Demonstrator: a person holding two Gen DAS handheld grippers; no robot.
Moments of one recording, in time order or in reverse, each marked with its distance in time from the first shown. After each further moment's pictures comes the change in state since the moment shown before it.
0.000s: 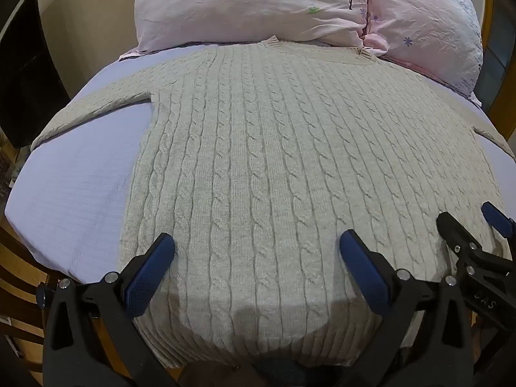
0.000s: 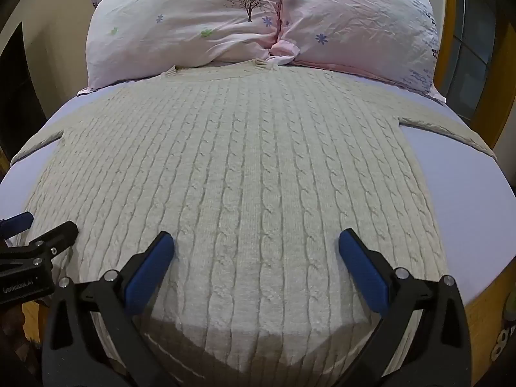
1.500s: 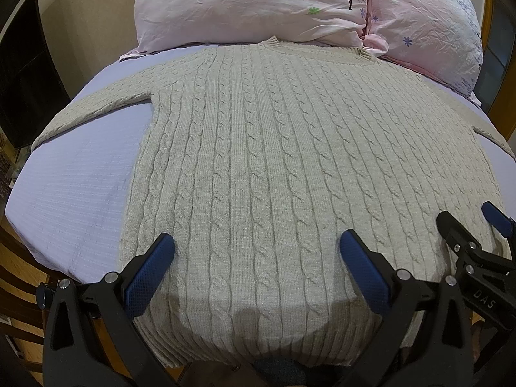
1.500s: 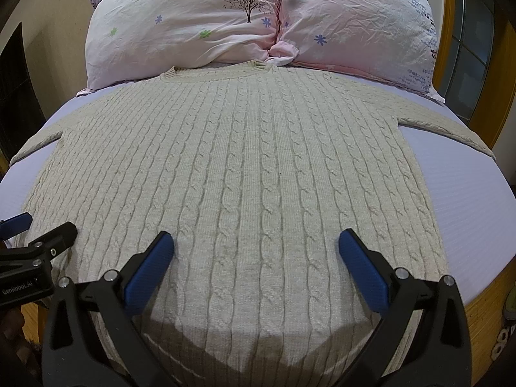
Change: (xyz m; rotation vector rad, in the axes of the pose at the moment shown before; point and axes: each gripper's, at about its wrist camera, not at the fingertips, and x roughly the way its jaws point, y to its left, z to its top) left arm 0.000 0.000 0.000 0.001 -0.002 0.002; right arm 0.000 -0.002 -0.001 -0.002 -0.005 -0.001
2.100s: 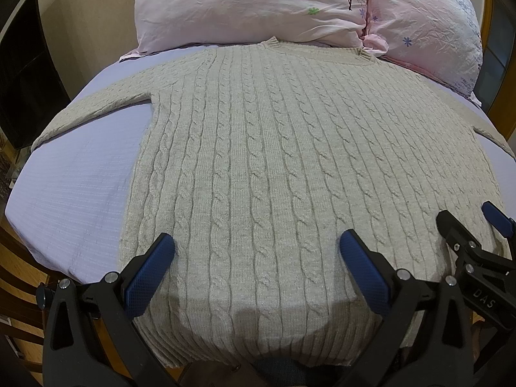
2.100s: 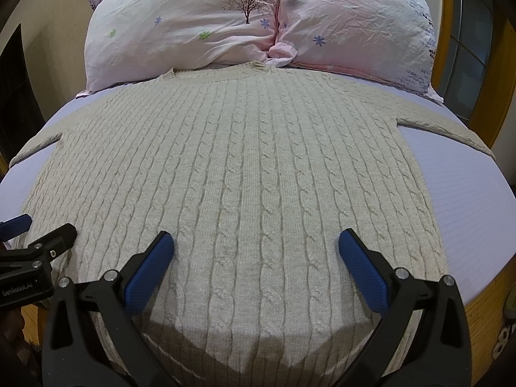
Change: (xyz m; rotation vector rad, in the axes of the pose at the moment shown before) left arm 0.000 0.000 0.000 0.000 0.000 0.000; right arm -0.002 -0.002 -0.001 0.003 -0.006 -0.001
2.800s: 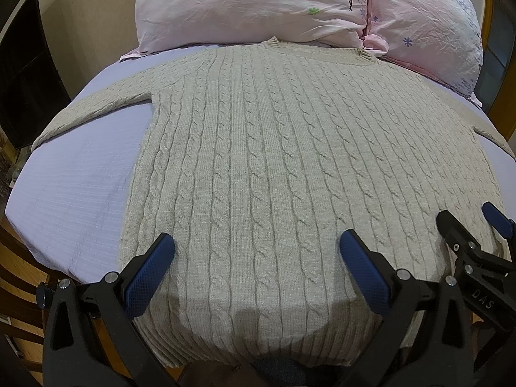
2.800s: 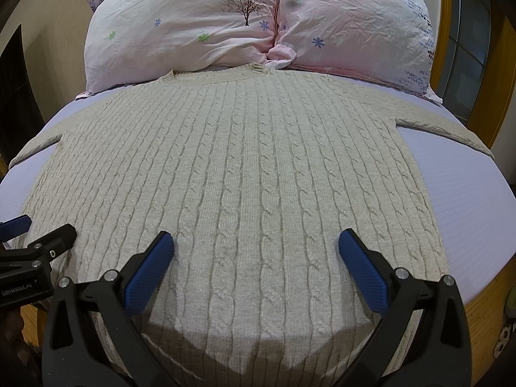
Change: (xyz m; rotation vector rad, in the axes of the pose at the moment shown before) left arm 0.000 0.000 0.000 0.000 -0.001 0.000; right arm 0.001 0.000 0.001 0.002 -0.009 -0.002
